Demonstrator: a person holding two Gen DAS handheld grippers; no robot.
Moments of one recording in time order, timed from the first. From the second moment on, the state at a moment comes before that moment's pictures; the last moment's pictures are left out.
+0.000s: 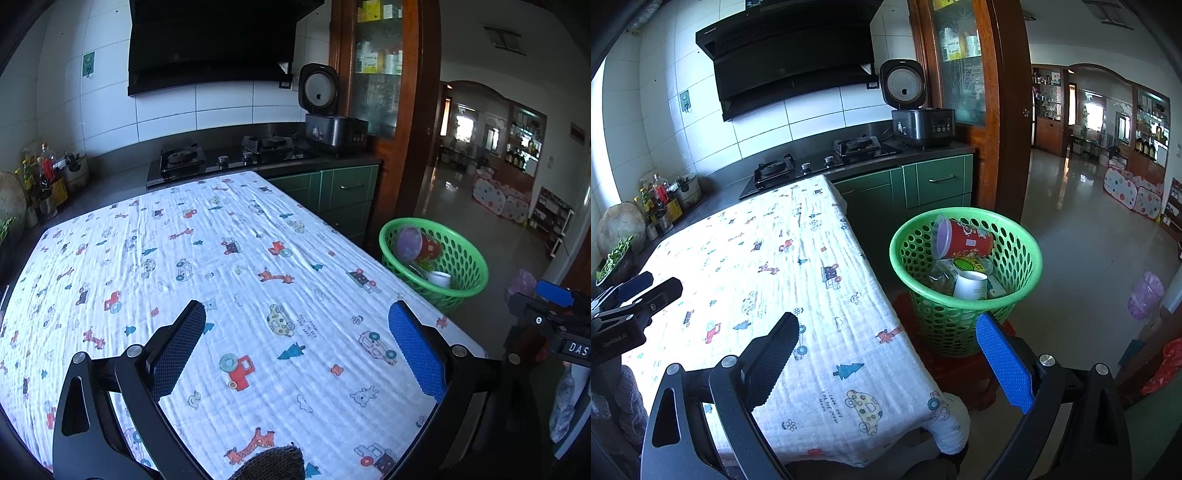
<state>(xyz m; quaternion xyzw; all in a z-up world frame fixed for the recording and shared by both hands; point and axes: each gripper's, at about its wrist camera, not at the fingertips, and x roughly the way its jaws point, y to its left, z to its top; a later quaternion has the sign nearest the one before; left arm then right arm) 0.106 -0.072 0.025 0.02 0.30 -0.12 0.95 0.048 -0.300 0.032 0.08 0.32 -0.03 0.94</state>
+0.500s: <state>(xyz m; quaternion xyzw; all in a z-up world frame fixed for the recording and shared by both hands) 0.104 -0.071 0.026 0.02 0.30 -0.11 0.95 0.051 -0.298 0.031 0.07 0.32 -0.02 0.94</state>
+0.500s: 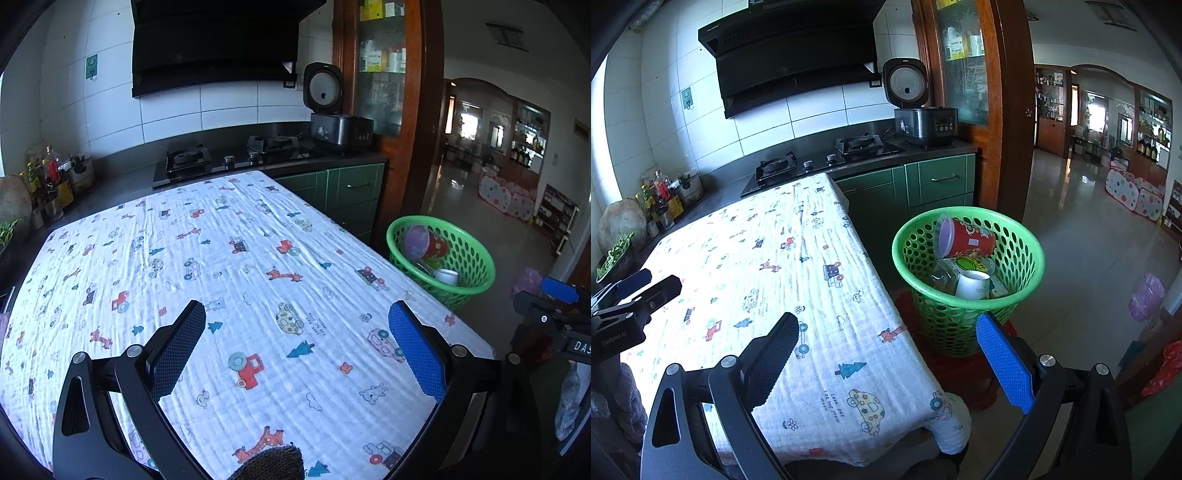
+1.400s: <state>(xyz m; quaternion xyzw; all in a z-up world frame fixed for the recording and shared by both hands) 0.105 -0.068 0.022 0.04 0.30 -0.09 0.95 0.050 -0.288 0.027 0.02 0.31 -0.06 0.95</state>
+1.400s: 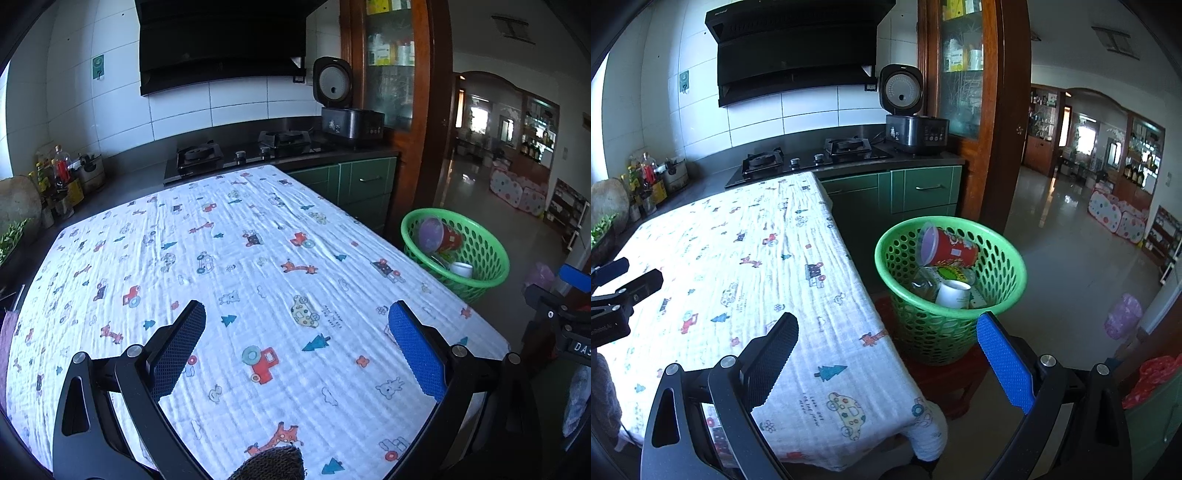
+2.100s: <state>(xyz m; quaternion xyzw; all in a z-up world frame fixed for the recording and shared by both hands) 0.106 -0.070 0.020 0.04 0.30 -0.07 0.95 0.050 -0.287 0.024 0.01 0.31 -0.07 0.95</state>
